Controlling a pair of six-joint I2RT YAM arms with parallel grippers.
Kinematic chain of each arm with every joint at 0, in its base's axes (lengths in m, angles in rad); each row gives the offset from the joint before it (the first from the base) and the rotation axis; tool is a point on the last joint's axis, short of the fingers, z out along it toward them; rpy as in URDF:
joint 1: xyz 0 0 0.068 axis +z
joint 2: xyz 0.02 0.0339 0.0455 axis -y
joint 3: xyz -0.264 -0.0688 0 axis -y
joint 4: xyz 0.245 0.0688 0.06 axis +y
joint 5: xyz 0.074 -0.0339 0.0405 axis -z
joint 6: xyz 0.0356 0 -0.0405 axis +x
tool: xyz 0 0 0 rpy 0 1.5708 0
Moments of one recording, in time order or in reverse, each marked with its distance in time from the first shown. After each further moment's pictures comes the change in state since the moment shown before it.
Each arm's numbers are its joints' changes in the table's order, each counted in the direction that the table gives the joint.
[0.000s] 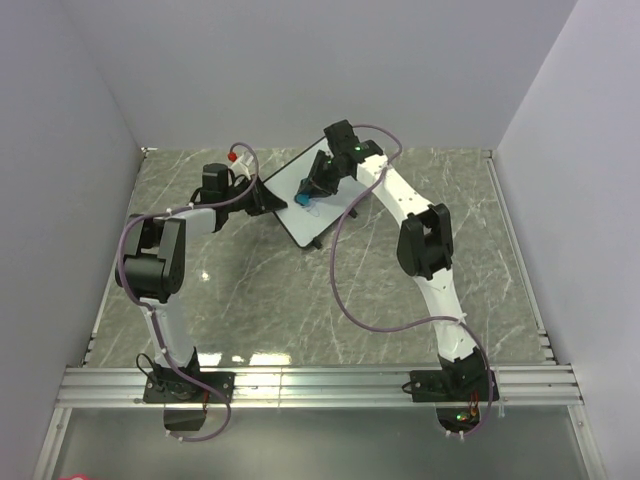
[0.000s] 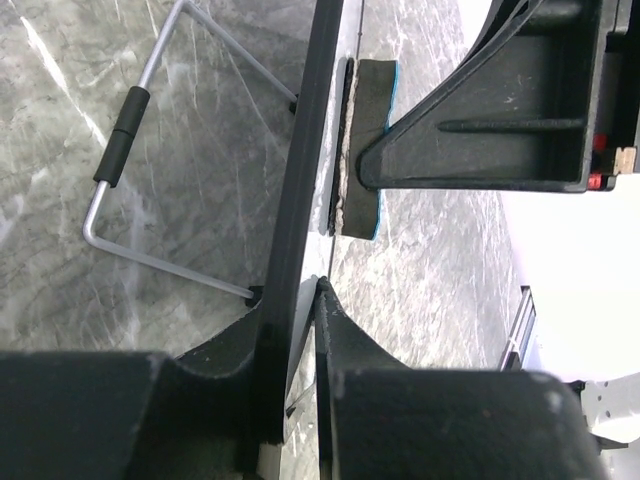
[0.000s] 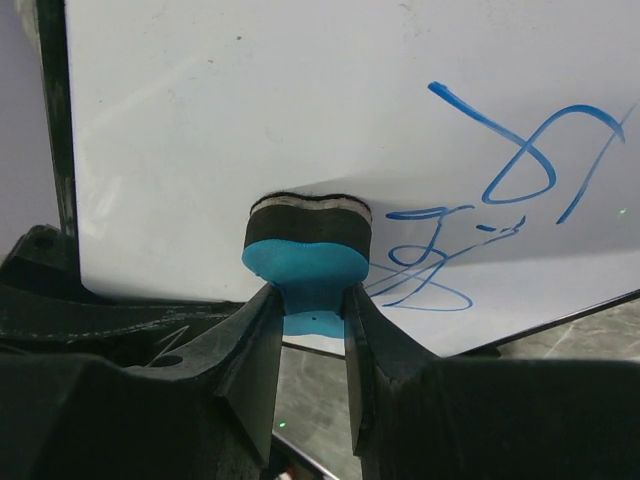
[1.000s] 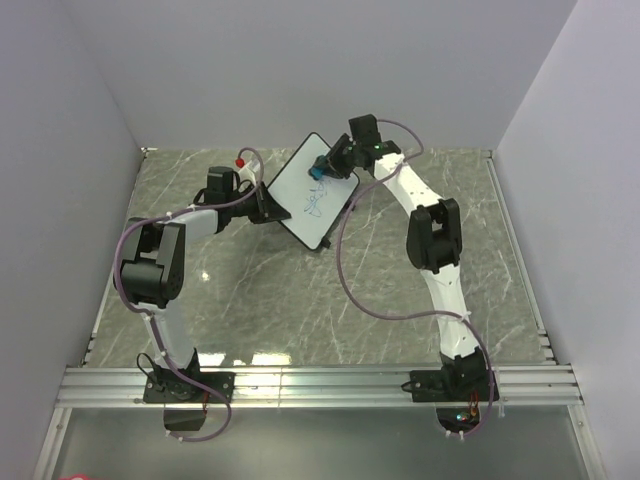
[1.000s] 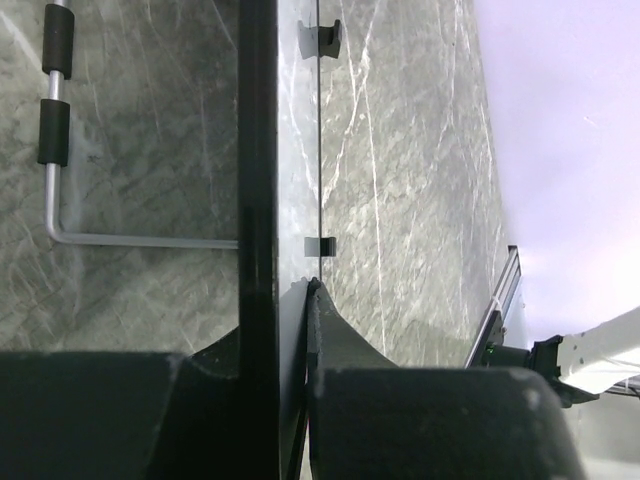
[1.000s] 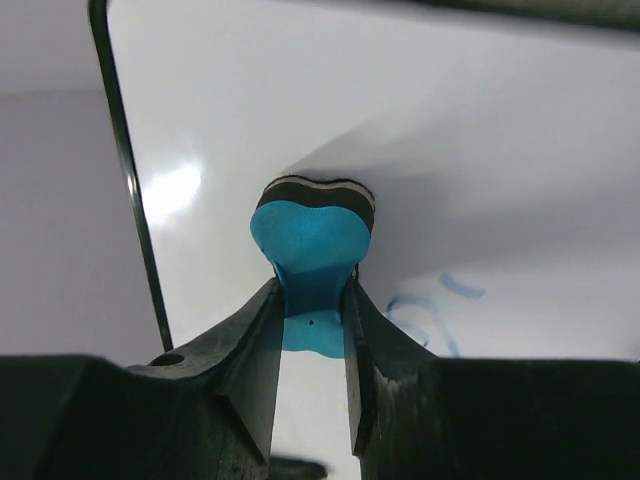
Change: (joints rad) left arm -0.030 0.043 -0.011 0.145 0.025 0.037; right arm -0.120 -0.045 -0.040 -0.297 0.000 0.197
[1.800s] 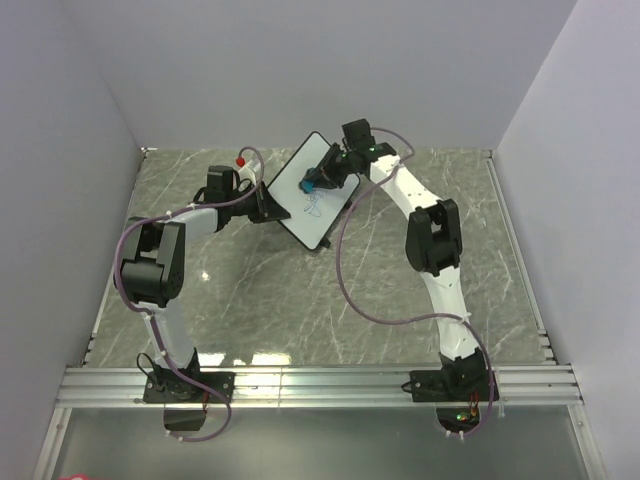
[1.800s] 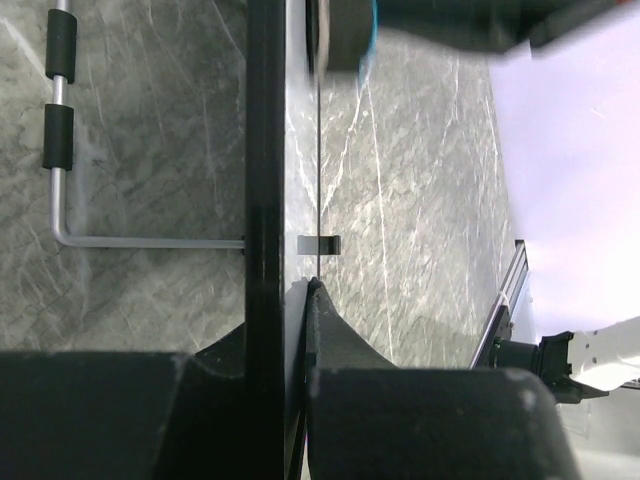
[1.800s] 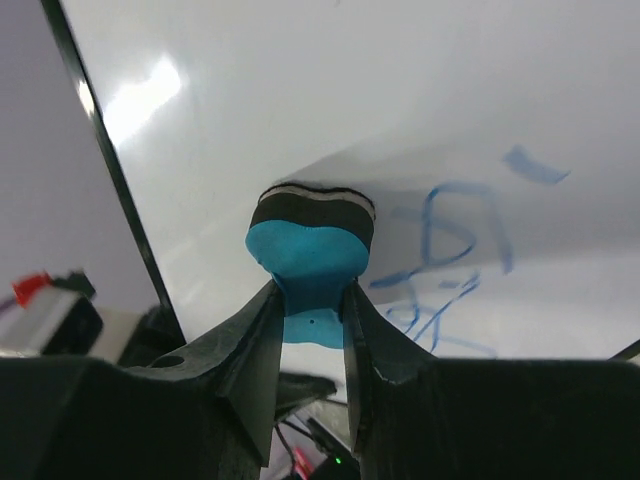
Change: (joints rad) left arm 0.003 -0.006 0.018 0.026 0.006 0.033; right arm 0.043 0.074 -0.098 0.072 -0.139 -0.019
